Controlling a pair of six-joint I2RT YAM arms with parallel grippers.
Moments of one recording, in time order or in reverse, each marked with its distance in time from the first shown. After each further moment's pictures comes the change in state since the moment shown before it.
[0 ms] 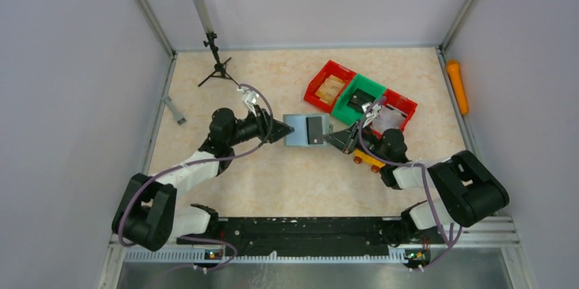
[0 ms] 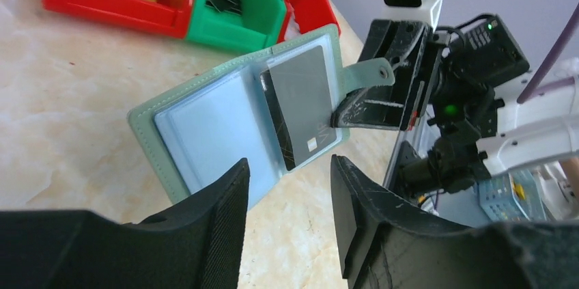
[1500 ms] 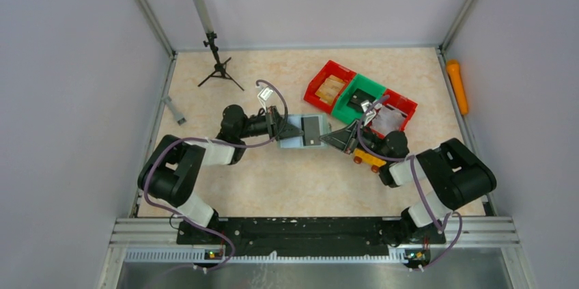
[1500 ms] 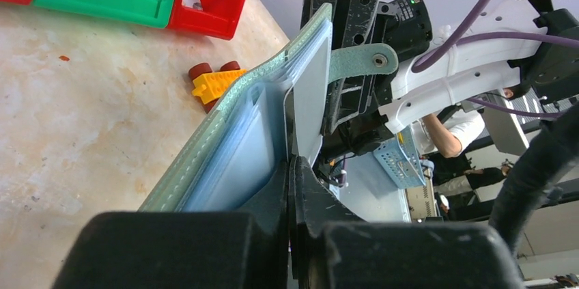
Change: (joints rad) left arm -0.029 0.385 0.067 0.496 0.317 -0.354; right arm -0.009 0.135 0.008 0.334 -0.171 0.195
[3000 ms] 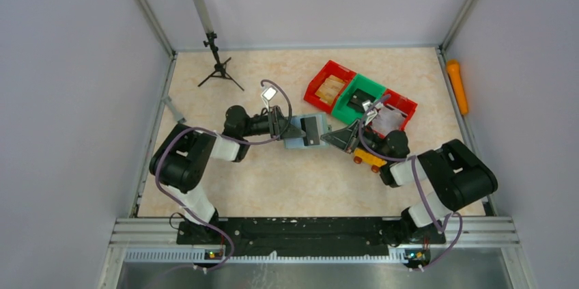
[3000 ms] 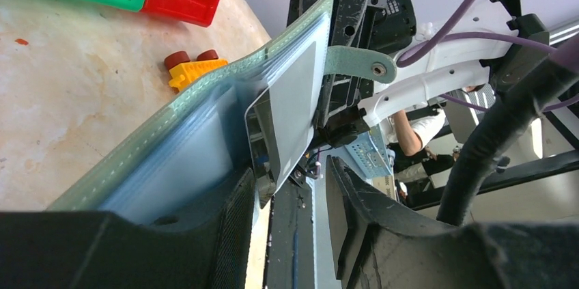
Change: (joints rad) left arm 0.006 0.131 0.029 0.171 0.071 -0.154; right arm -0.015 -0.015 -0.003 -0.028 0.011 0.003
